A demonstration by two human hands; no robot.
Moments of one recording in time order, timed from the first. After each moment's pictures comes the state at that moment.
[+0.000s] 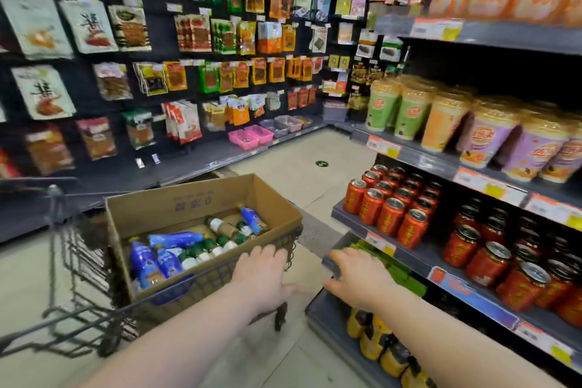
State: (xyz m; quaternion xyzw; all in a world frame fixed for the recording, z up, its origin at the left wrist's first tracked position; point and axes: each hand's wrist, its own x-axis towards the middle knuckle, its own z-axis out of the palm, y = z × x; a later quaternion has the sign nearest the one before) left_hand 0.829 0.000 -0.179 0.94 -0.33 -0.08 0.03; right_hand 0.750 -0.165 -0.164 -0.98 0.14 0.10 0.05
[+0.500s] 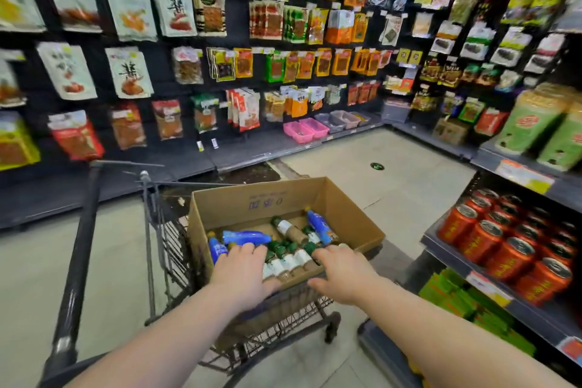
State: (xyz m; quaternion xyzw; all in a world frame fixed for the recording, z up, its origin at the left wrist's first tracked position) left_hand 0.973 0.184 -0.208 0.98 -0.19 -0.09 0.04; right_hand 0.938 -0.003 -0.189 -0.99 -0.01 0.15 0.01
